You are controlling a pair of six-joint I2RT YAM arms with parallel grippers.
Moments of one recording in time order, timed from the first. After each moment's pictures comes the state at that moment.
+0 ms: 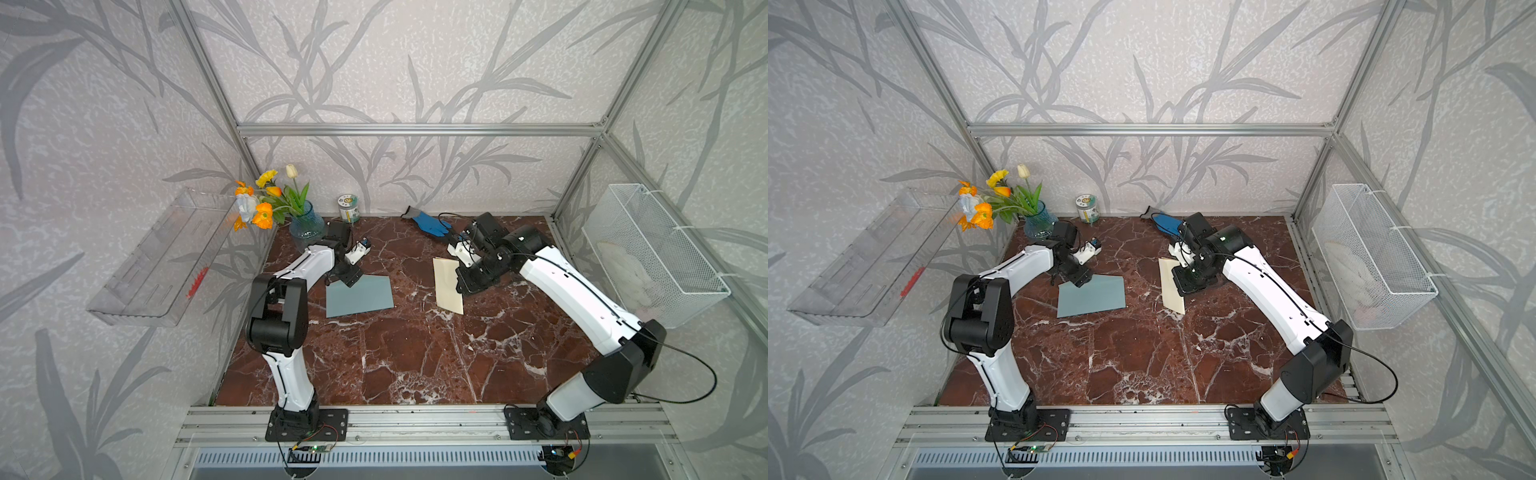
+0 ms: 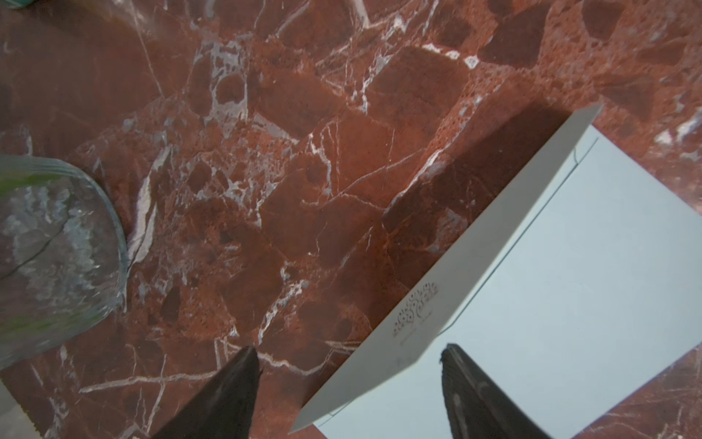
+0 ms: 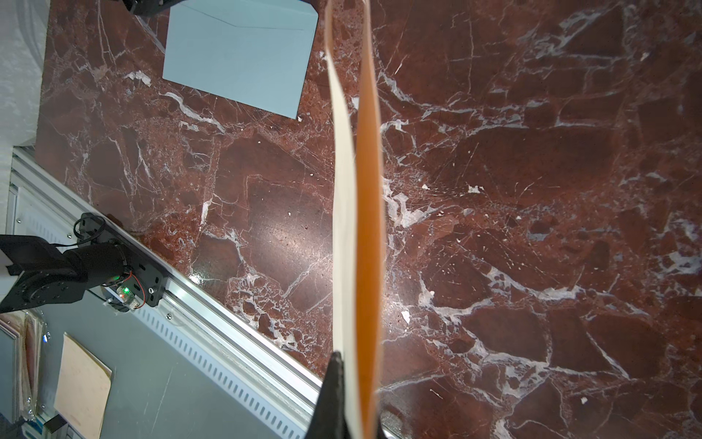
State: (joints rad) left arm -0.13 1.90 1.38 -0.65 0.04 0.61; right arm 0.57 1.59 1.66 -1.29 -0.25 0.19
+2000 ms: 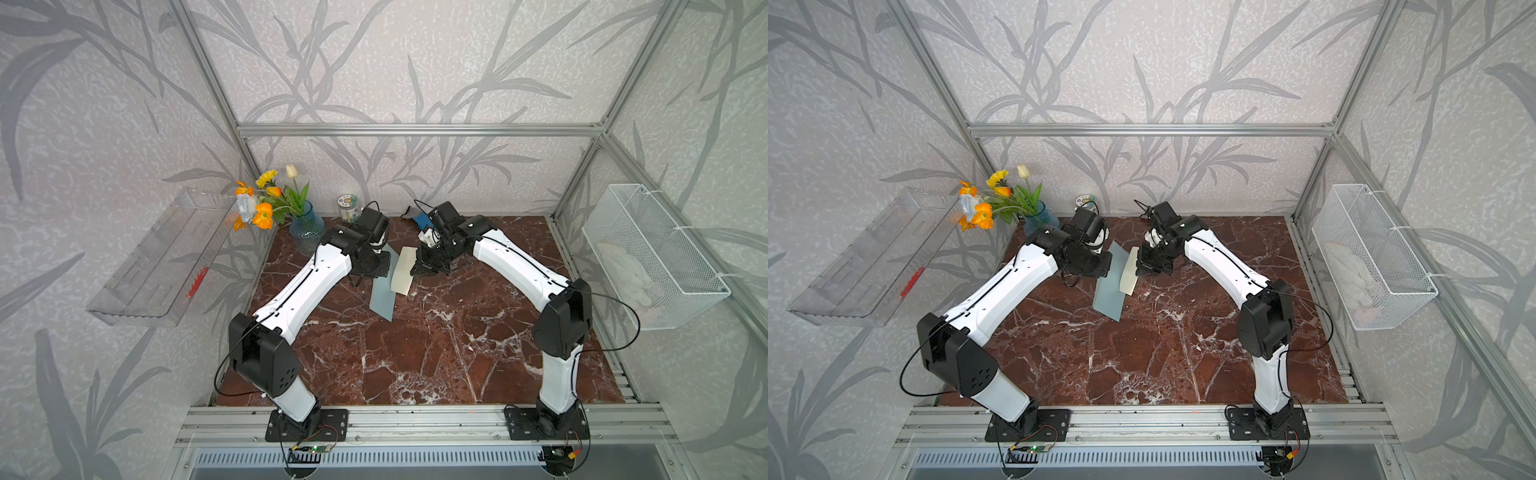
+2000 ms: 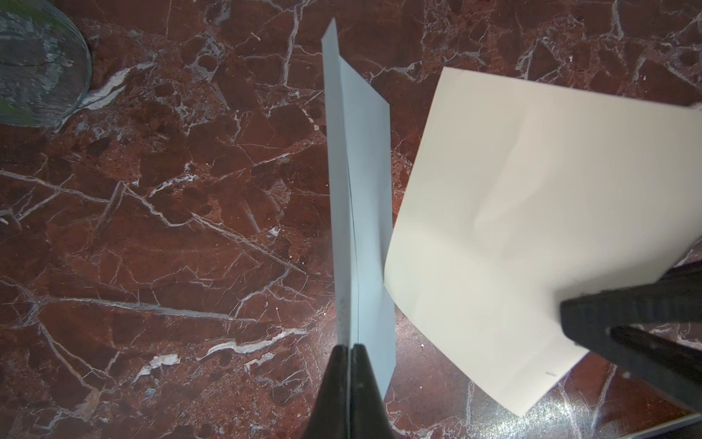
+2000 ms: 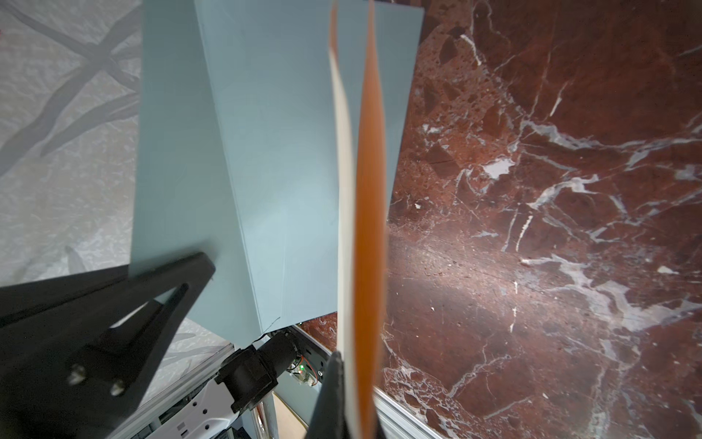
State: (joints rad) left arm -0.49 1.63 1.61 -1.10 -0.04 -0.31; right arm 0.60 1.97 1.91 -1.01 -0.53 0.74
